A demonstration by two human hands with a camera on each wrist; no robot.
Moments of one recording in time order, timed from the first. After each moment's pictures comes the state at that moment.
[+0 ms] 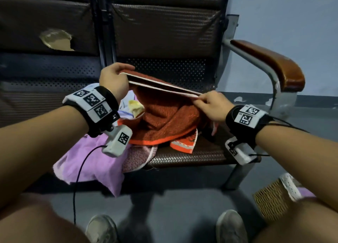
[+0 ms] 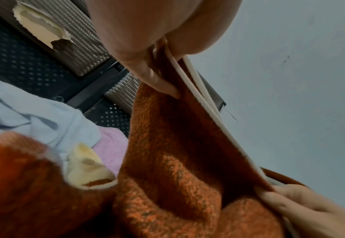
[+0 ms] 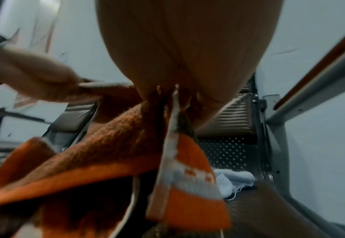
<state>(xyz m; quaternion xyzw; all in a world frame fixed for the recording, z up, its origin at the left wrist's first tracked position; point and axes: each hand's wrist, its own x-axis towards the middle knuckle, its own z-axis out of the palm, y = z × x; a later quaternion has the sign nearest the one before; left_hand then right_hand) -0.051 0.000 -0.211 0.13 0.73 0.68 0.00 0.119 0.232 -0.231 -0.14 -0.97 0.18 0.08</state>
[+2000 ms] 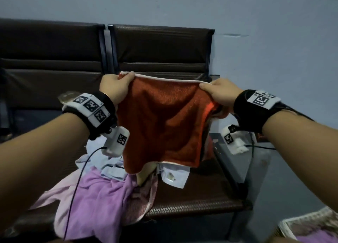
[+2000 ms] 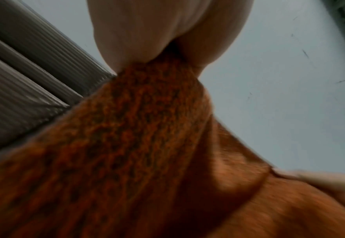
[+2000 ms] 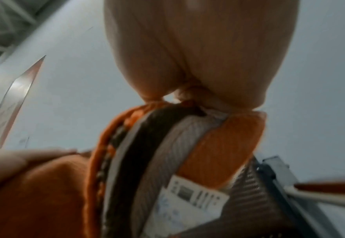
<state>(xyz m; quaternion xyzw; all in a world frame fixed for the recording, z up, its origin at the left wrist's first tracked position) -0.084 0.016 -0.062 0.19 0.74 0.65 -0.07 0.106 0.257 -0.043 -0.23 -0.89 0.34 0.21</state>
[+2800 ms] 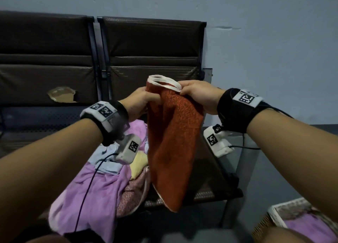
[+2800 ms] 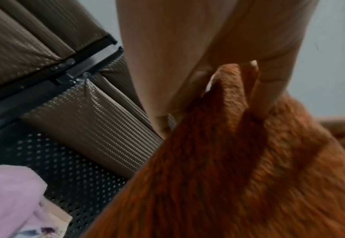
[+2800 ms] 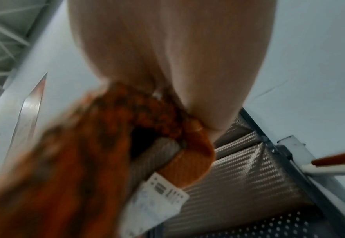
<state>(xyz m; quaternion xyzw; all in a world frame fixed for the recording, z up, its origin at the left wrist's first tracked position) -0.016 0.056 -0.089 0.37 0.62 0.64 0.27 0.117 0.209 -0.048 -0.11 -0.82 0.56 0.05</state>
